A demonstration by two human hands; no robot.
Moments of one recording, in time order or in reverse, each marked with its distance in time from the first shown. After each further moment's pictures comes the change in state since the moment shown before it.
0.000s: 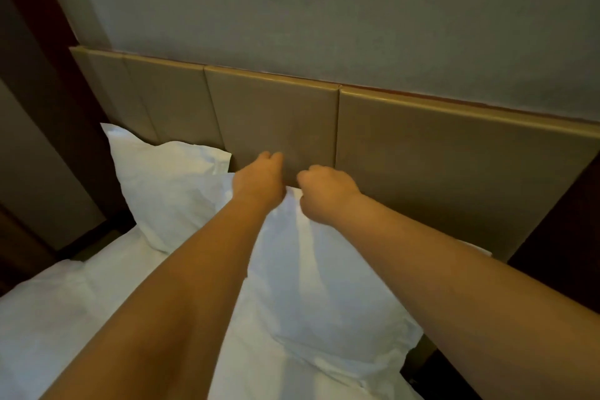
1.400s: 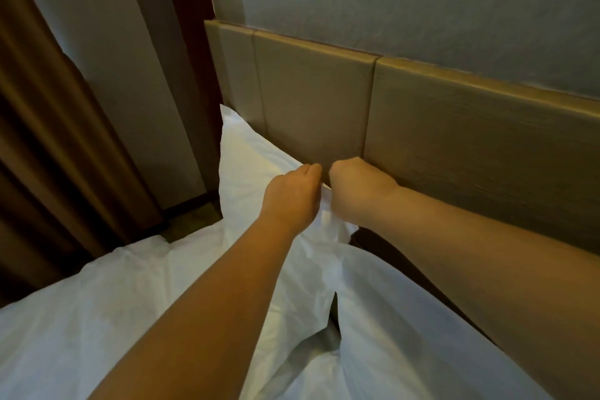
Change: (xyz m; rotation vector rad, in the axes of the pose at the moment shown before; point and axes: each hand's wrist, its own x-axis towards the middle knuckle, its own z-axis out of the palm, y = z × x) left_hand 0.147 -0.211 0.078 0.091 0.092 -0.222; right_hand 0.272 -0.128 0.031 0.028 -0.256 -0.141
